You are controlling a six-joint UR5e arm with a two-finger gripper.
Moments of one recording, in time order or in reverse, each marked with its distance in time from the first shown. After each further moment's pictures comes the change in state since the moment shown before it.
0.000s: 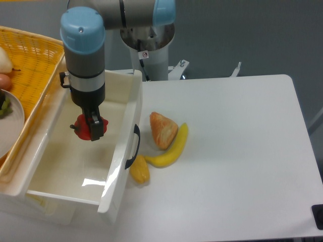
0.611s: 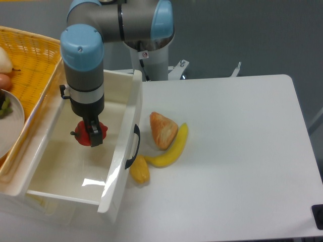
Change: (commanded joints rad) arm -0.003 -0.032 -0.005 -0.002 0.006 0.000
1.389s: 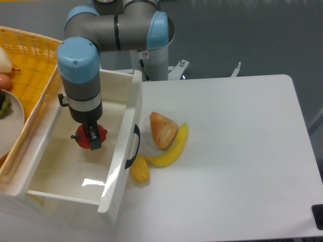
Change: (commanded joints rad) arm -0.025 -0.025 -0.008 0.003 0.029 0.000
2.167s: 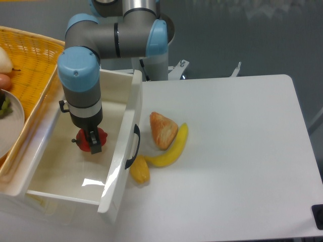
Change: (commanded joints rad) arm 0.000 -0.018 -0.006 0.008 0.002 -0.002
